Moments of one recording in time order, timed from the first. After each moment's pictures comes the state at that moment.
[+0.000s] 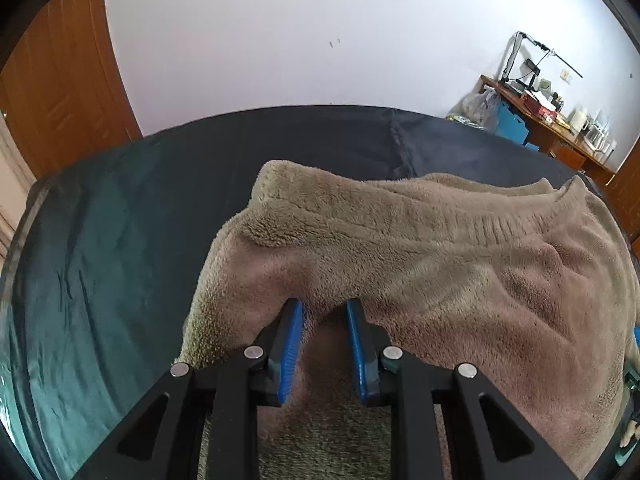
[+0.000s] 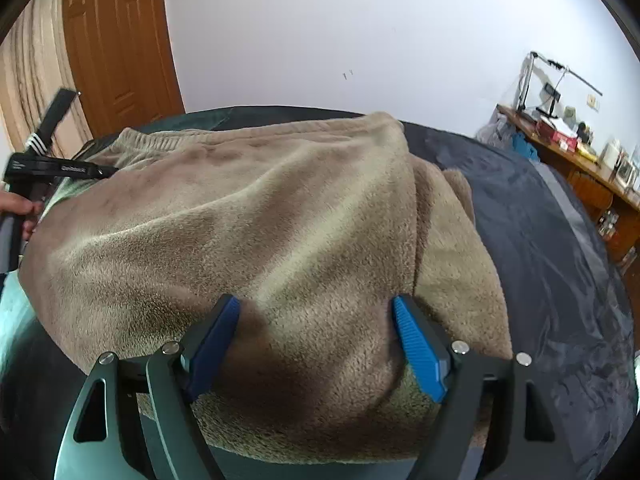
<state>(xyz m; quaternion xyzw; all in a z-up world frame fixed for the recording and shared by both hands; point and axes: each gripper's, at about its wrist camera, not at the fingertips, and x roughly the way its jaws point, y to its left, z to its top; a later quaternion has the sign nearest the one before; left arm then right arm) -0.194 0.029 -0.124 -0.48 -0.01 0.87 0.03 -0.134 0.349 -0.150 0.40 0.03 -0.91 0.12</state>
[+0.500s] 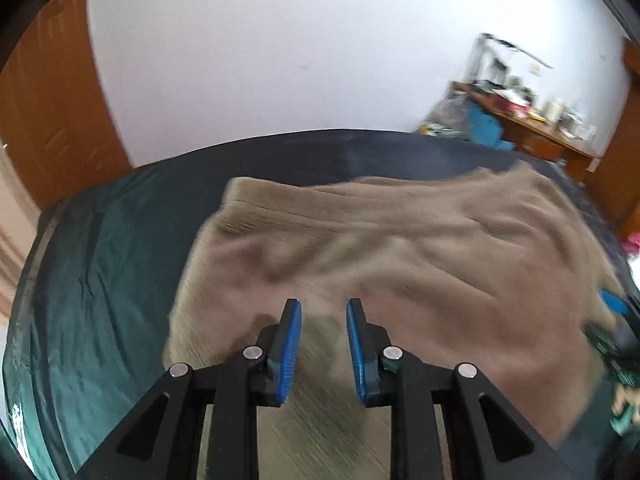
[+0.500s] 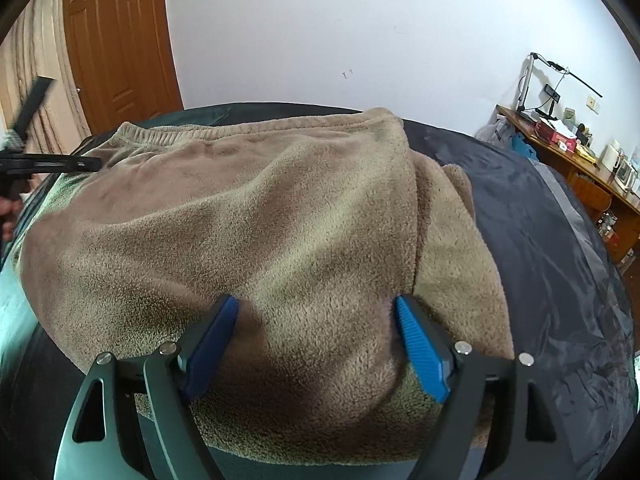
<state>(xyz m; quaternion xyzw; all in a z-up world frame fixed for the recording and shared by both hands) -0.130 0.068 -0.084 -0.45 0.02 0.89 0.07 -0.133 0.346 -0.153 0.39 0.04 -0.91 0.12</state>
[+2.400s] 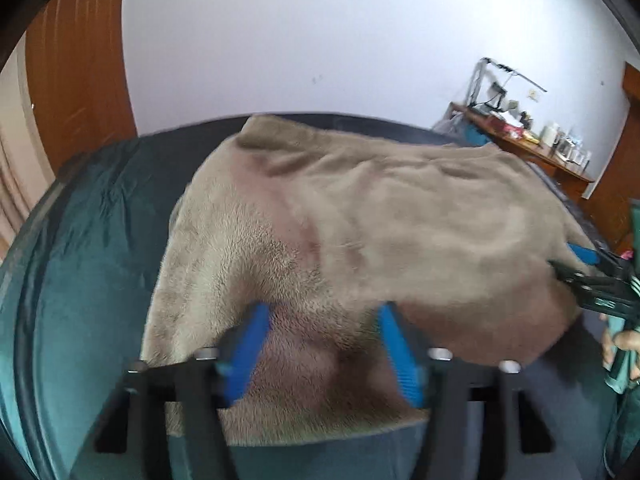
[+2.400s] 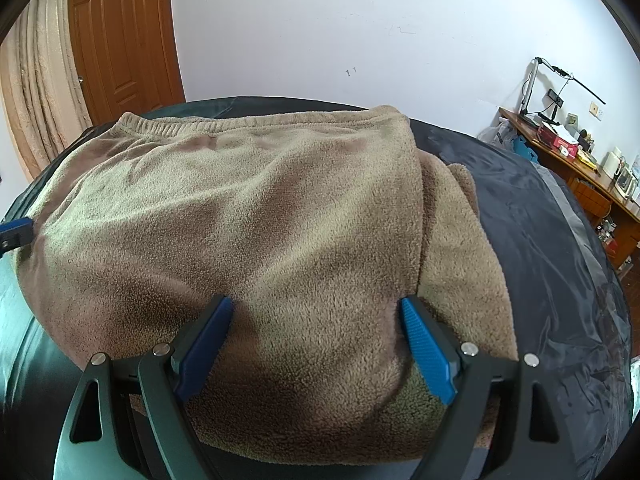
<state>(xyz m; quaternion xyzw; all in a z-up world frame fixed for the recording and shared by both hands) -0.029 0.062 -0.113 -0.41 -0.03 0.91 0.05 -0.135 0.339 -0.153 0.40 0.06 -0.91 0.12</state>
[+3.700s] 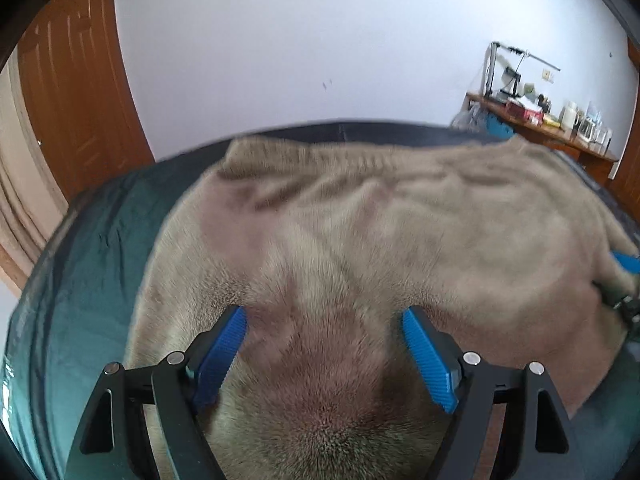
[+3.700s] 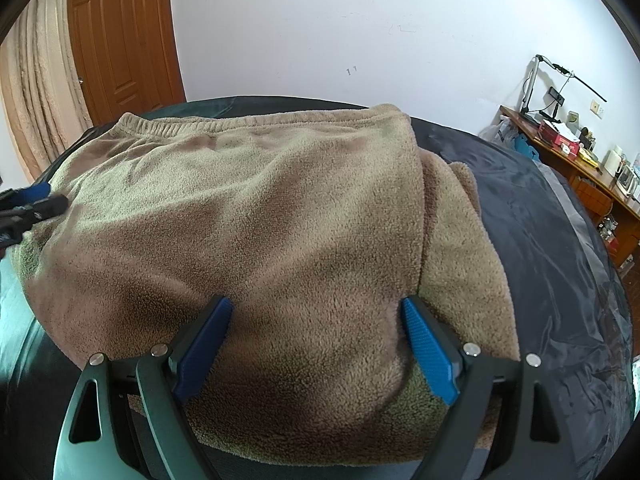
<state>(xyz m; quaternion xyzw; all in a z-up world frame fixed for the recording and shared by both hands) -0.072 0.091 -0.123 -0.40 0.03 0.92 0.01 -0.136 0.340 -0.153 0.40 0.06 -0.91 0.12</state>
